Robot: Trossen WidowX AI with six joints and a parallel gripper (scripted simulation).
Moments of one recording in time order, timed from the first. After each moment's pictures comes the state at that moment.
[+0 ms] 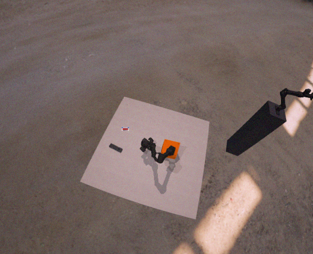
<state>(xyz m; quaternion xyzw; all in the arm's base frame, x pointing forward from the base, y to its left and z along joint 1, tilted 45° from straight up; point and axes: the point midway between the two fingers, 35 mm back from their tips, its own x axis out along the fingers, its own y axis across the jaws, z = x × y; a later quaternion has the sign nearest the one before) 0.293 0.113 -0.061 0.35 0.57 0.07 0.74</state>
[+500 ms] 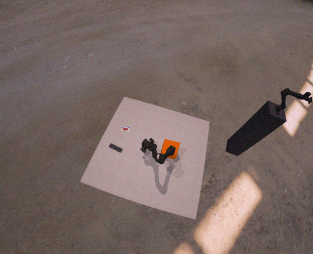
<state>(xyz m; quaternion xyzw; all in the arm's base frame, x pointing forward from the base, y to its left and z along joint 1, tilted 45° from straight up) 0.282 0.115 -0.058 0.35 0.56 0.06 0.75</state>
